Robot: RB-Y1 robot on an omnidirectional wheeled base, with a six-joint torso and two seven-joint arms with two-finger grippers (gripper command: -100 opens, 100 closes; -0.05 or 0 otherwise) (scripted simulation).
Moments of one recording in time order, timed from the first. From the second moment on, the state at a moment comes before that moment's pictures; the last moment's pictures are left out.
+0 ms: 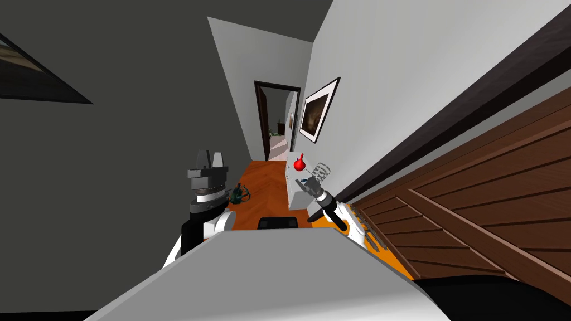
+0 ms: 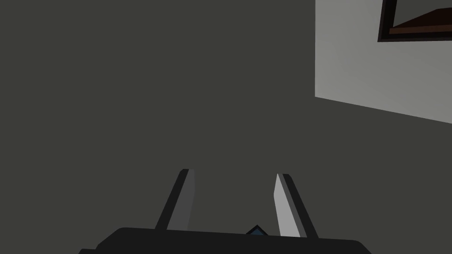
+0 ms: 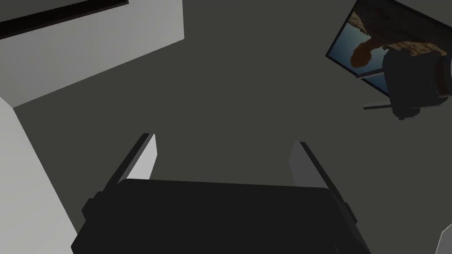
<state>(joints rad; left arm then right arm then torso) 0.54 0.02 -0.05 -2.38 0.04 -0.62 -0.16 0.37 -0.37 0.03 -2.03 0.74 -0.81 0.33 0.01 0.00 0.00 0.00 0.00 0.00</state>
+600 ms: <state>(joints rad) 0.54 0.02 -0.05 -2.38 0.04 -0.62 -0.16 0.33 -0.43 0.04 -1.94 0.92 -0.86 0.41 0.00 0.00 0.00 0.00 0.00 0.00</state>
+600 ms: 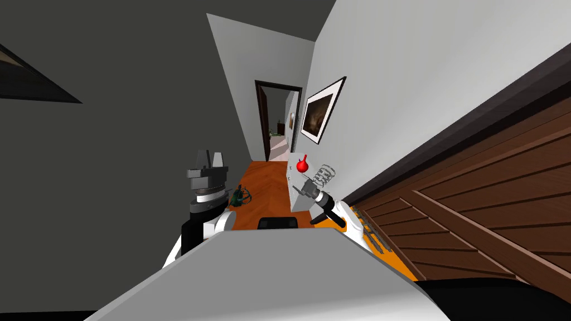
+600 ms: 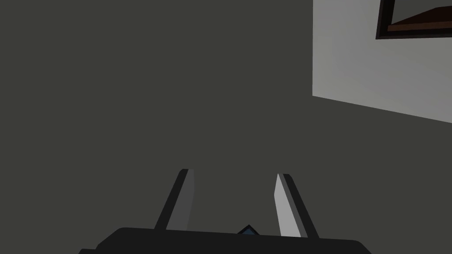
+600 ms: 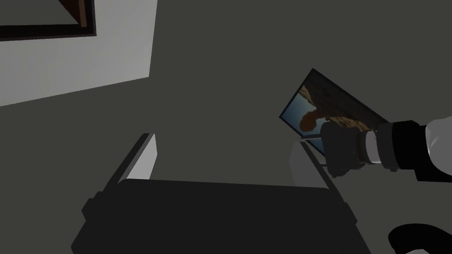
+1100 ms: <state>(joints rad) 0.54 0.02 -0.05 -2.38 0.04 -0.62 -0.16 0.30 -0.49 0.03 -1.87 1.06 -0.90 0.48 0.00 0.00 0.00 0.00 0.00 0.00</state>
